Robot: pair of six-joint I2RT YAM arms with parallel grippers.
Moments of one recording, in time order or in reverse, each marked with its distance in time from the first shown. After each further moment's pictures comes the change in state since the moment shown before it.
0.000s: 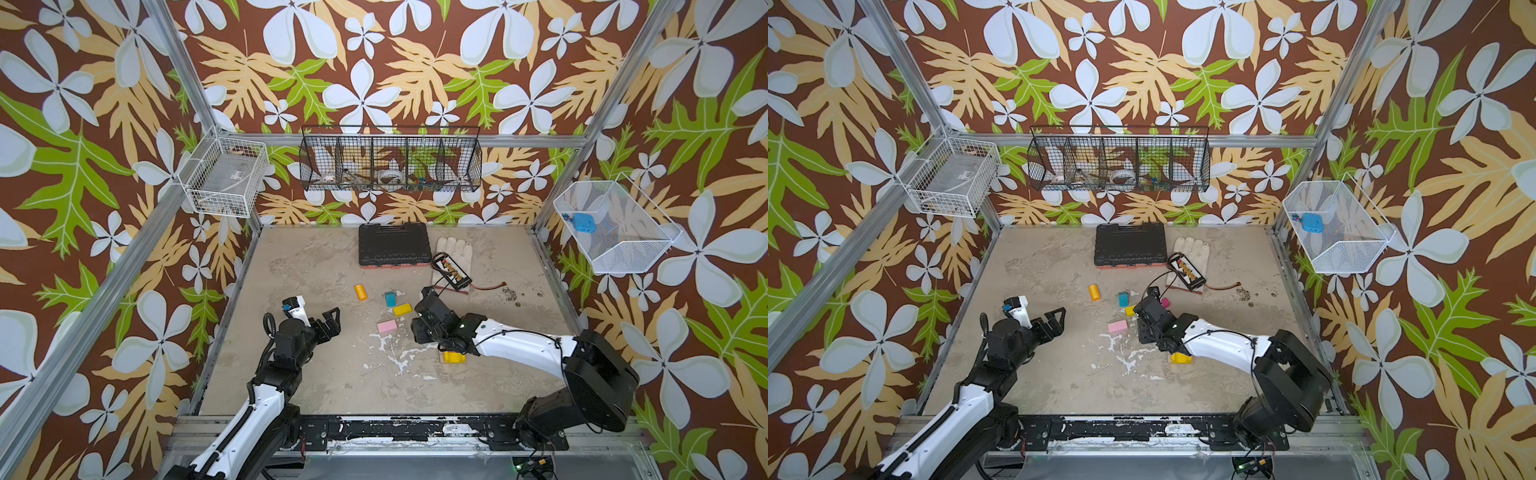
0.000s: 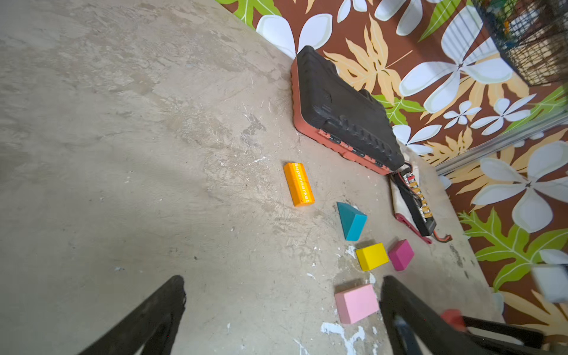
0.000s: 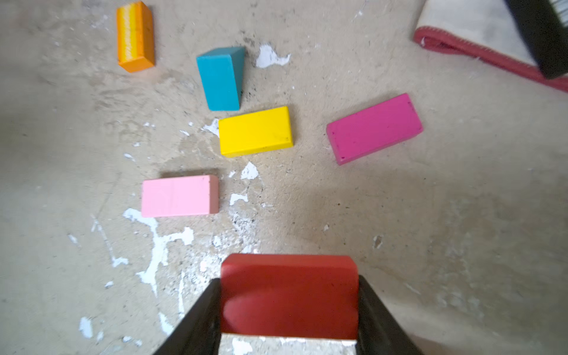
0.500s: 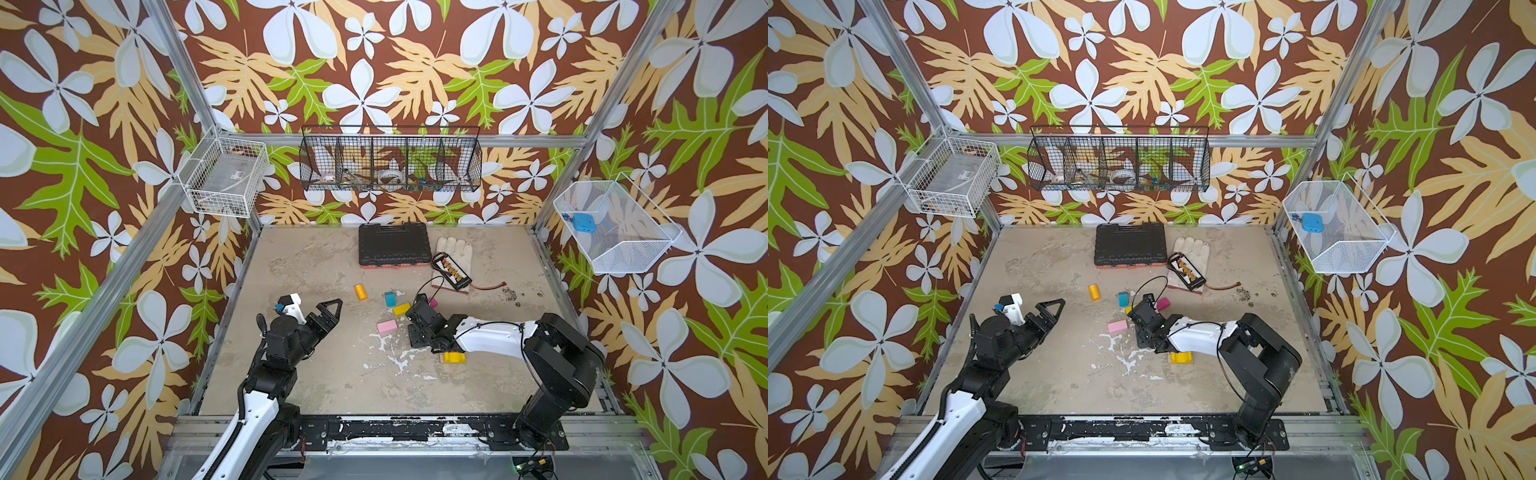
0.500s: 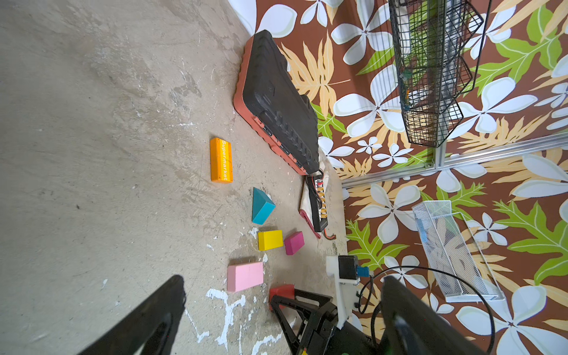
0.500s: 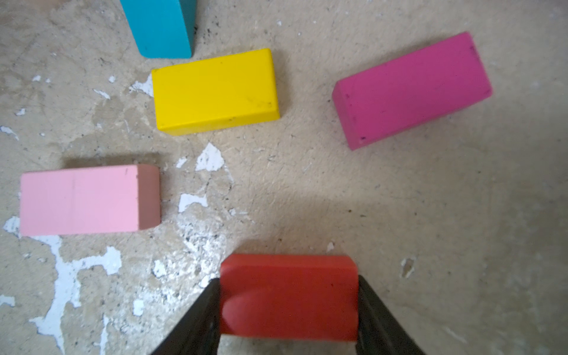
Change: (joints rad) left arm 0.000 -0.149 0.106 -0.177 0.160 -0.421; right arm 0.000 0.244 0.027 0.066 0.006 0.002
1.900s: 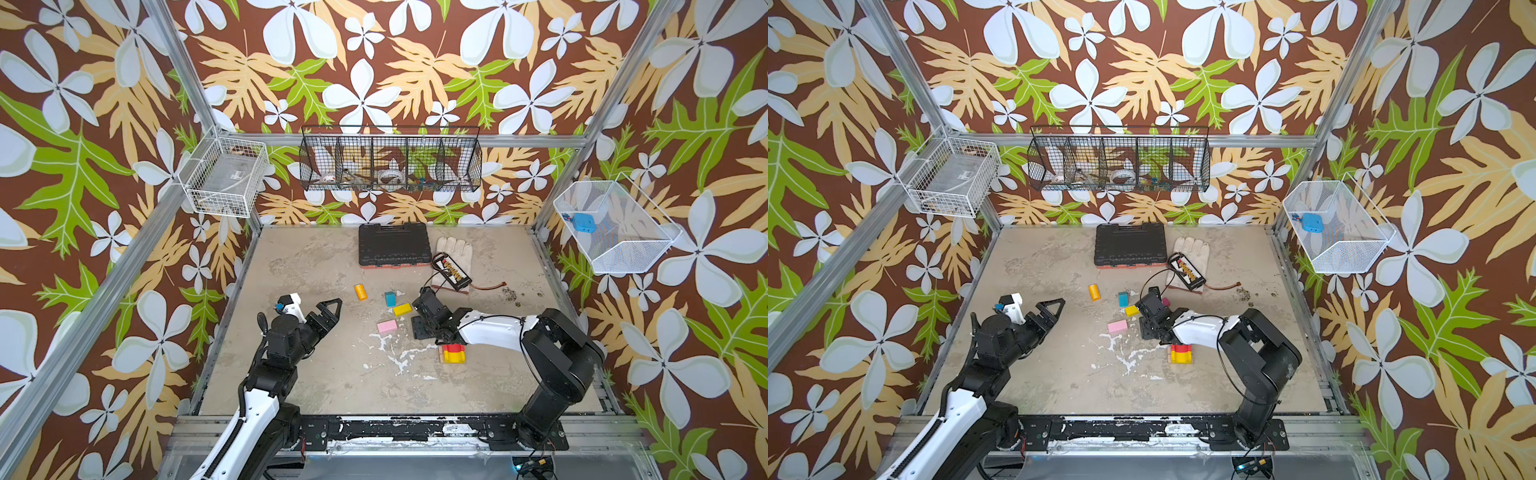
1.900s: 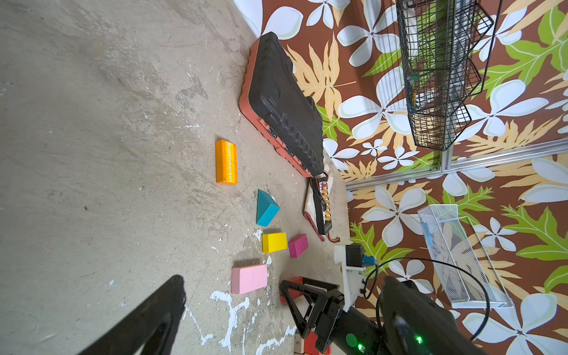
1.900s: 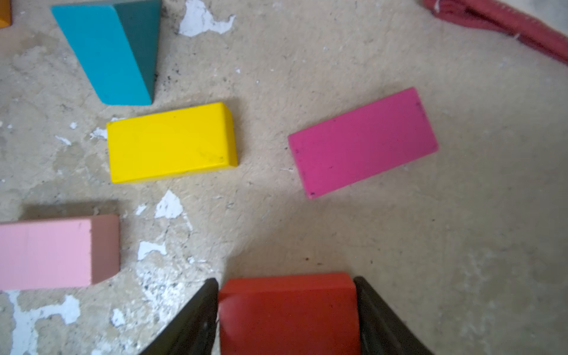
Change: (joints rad) left arm 0.000 0.019 0.005 0.000 0.009 -0.017; right arm -0.072 0.016 0.011 0.032 -0.020 -0.067
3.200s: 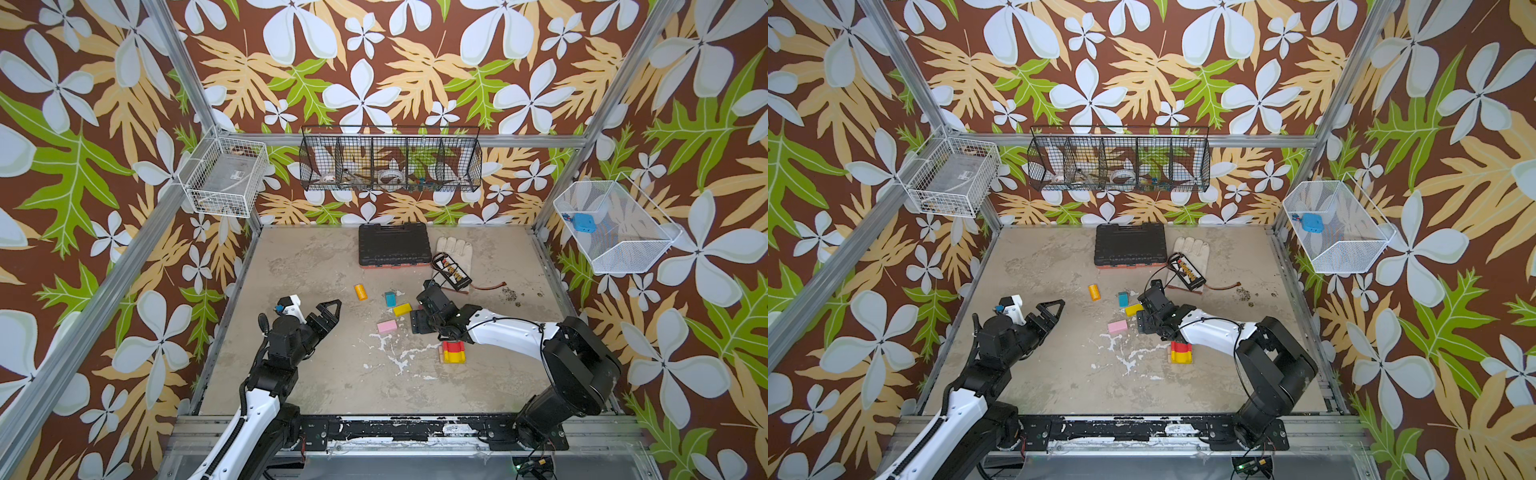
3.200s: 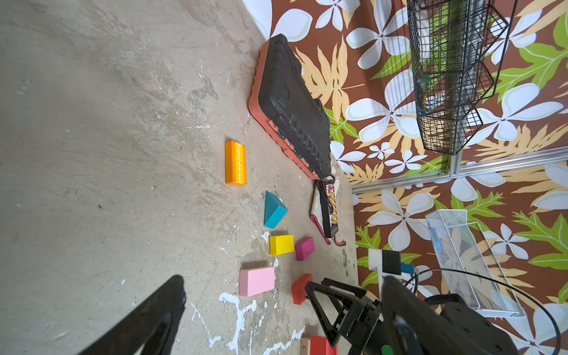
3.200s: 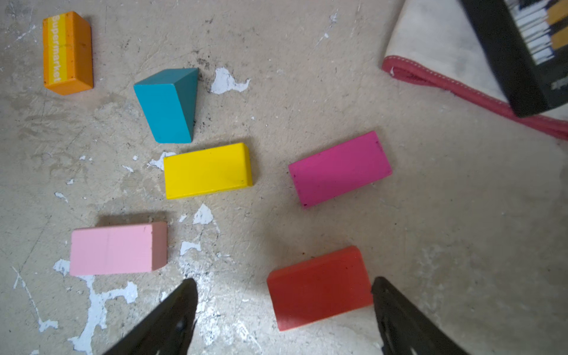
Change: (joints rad) left arm 0.000 0.006 -0.018 0.010 -0.028 0.001; right arm -0.029 -0.097 0.015 -0.036 0.007 -0.016
